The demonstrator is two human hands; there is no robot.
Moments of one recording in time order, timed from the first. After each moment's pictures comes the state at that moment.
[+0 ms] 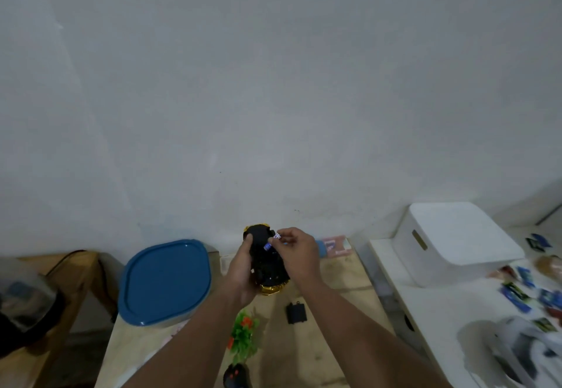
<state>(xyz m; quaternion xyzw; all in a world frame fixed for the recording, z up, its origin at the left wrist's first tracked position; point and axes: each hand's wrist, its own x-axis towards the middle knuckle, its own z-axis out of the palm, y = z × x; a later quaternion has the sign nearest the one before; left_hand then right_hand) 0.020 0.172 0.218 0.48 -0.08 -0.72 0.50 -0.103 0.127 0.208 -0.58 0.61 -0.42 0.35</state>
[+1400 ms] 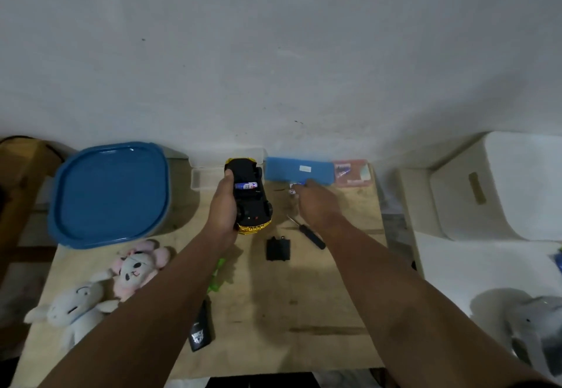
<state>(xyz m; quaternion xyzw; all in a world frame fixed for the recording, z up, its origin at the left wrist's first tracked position) -0.012 0.085 0.061 0.53 0.00 -0.65 0.55 -0.205 0.001 0.029 -0.82 0.54 0.11 0.15</state>
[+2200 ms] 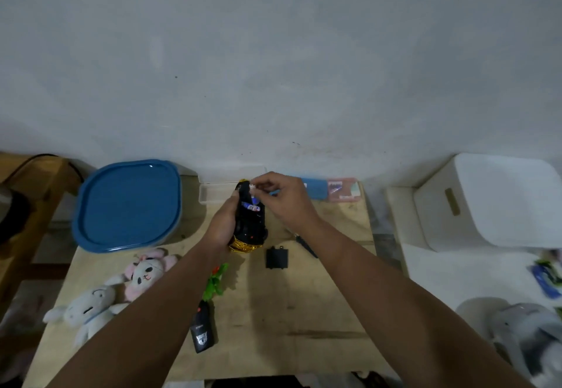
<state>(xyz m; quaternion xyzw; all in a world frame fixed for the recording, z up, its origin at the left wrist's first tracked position) -0.008 0.117 0.108 0.58 -0.08 -0.66 0.48 -0.147 0.036 0.132 -0.73 0.42 -0.31 0.44</state>
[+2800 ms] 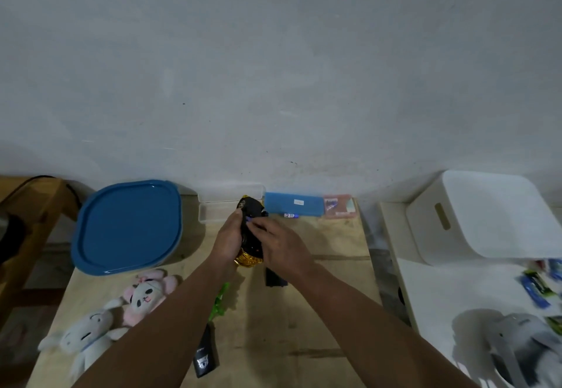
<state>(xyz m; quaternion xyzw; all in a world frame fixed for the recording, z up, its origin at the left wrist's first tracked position) -0.006 0.107 0.092 0.59 -0.07 -0.63 0.50 -0.155 0.083 0.086 -0.90 0.34 -0.22 0.14</state>
